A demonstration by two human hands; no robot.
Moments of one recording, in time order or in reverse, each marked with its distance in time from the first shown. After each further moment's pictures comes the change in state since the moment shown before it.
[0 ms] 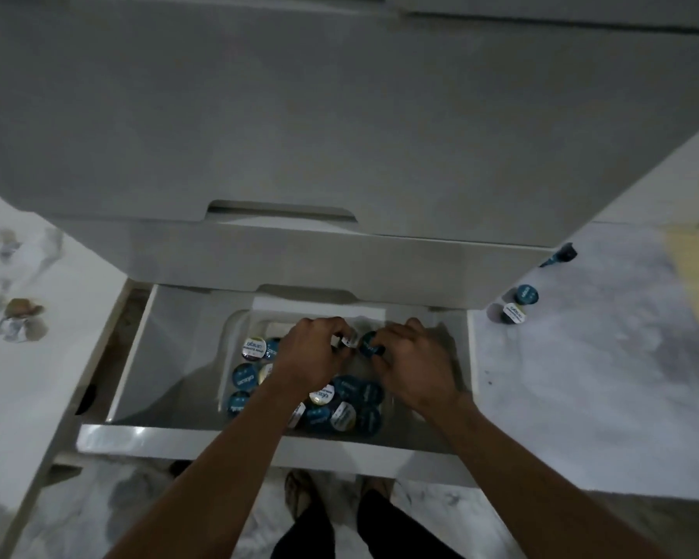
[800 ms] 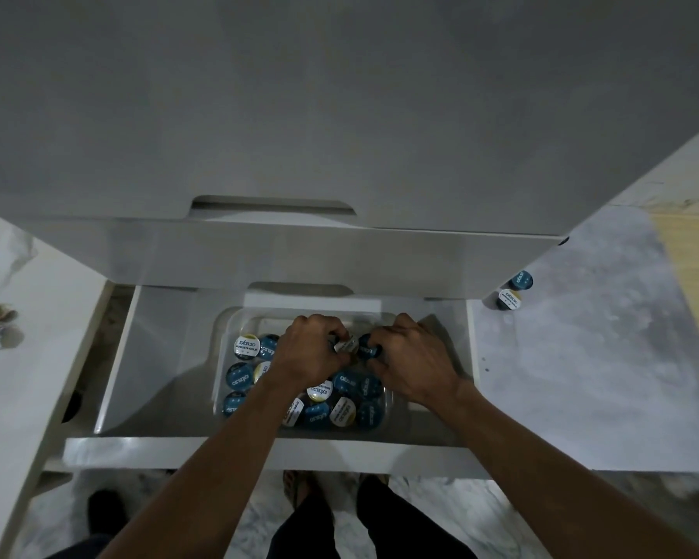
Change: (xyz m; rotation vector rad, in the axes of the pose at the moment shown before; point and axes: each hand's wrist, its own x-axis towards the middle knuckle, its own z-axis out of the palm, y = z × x) left_hand 0.011 -0.011 0.009 0.003 -0.115 -0.027; right_hand 0.003 0.003 0.000 -0.049 -0.179 -0.036
